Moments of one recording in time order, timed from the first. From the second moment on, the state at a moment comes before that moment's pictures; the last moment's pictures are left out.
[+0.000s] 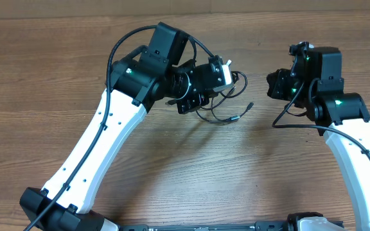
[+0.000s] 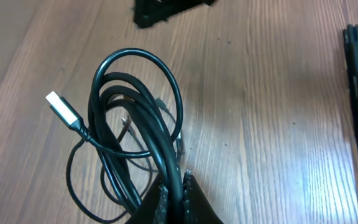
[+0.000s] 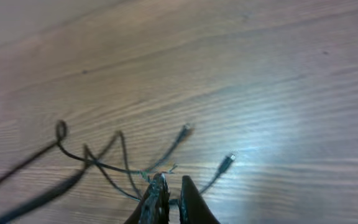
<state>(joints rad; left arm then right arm) -0.51 1.65 1.73 -1.03 0.55 0.74 0.08 1.36 1.20 -0.67 -0.21 0.30</state>
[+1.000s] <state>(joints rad) -0.45 1.65 1.73 -0.85 0.56 0.16 0.08 1.38 1.20 -0.51 -0.70 0.57</state>
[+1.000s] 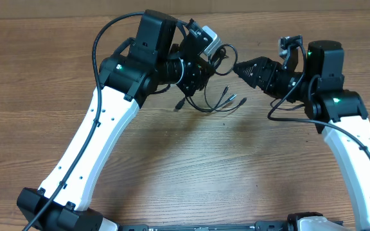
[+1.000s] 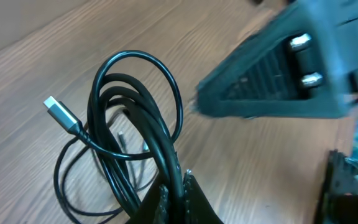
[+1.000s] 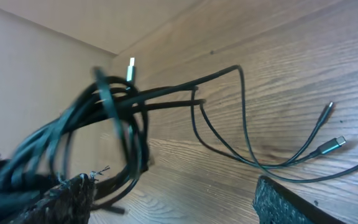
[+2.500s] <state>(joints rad) -0.49 1.65 1.73 -1.38 0.80 0.51 -0.01 1.58 1.20 -0.71 -0.02 0.54</state>
